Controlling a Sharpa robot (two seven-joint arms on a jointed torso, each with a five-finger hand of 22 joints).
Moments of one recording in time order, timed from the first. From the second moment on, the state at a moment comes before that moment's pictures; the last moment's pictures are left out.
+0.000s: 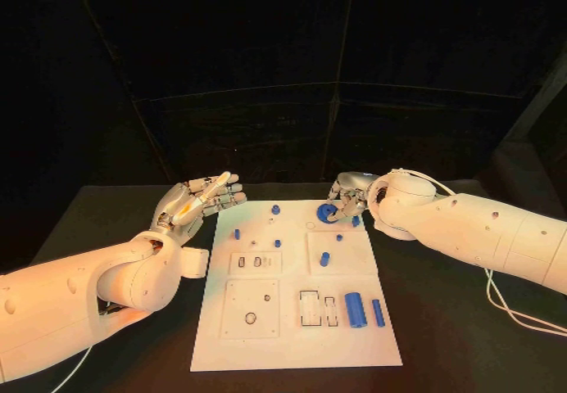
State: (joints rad) left arm 1.24 -0.88 -0.13 1.60 0.10 -0.34 0.64; left_hand 1.24 0.12 0.02 0.12 0.08 0.87 0.22 0.08 0.06 0.88 0.23 0.12 0.06 0.89 0.19 0.16 0.07 0.15 0.73 0.29 0.16 0.07; right arm 1.24 -0.67 0.06 1.24 -1.50 -0.07 -0.29; right_hand 1.47 -0.10 -0.02 0.27 0.26 0.91 0.15 0.12 0.07 1.34 0.06 1.10 1.14 1.47 -0.02 1.43 1.29 0.11 1.28 0.09 1.37 1.06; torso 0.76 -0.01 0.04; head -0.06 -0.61
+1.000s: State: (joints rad) left arm 1.24 -0.88 -0.13 1.60 0.10 -0.33 0.64; left_hand 1.24 0.12 0.01 0.12 0.08 0.87 0.22 0.08 0.06 0.88 0.23 0.12 0.06 0.89 0.19 0.16 0.07 0.15 0.73 0.29 0.16 0.07; right arm 1.23 -0.69 0.06 1.36 -1.63 -0.18 -0.33; right_hand 1.53 -0.04 0.10 0.21 0.21 1.00 0.14 0.15 0.06 1.36 0.04 1.16 1.21 1.46 -0.03 1.44 1.31 0.11 1.30 0.08 1.40 1.12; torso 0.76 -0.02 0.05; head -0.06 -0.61
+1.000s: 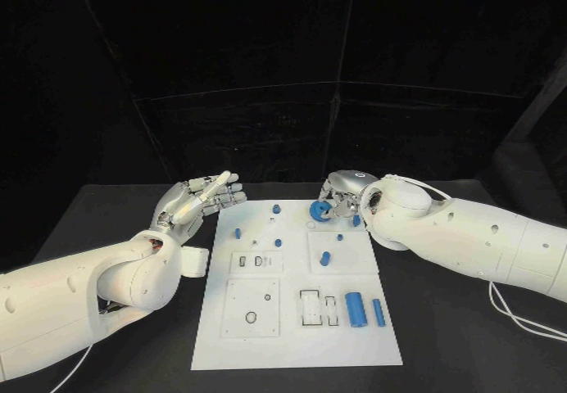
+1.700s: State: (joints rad) left arm 1.24 -0.87 -0.13 1.59 0.10 -0.32 0.64; left_hand 1.24 0.12 0.01 0.12 0.08 0.87 0.22 0.08 0.06 0.88 0.23 0.12 0.06 0.89 0.19 0.15 0.07 0.15 0.73 0.29 0.15 0.07; right arm 1.23 -0.54 0.04 1.39 -1.72 -0.26 -0.34; right_hand 1.49 -0.06 0.13 0.21 0.23 1.00 0.13 0.13 0.06 1.37 0.04 1.16 1.21 1.46 -0.03 1.44 1.31 0.09 1.31 0.08 1.41 1.13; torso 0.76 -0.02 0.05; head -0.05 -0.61
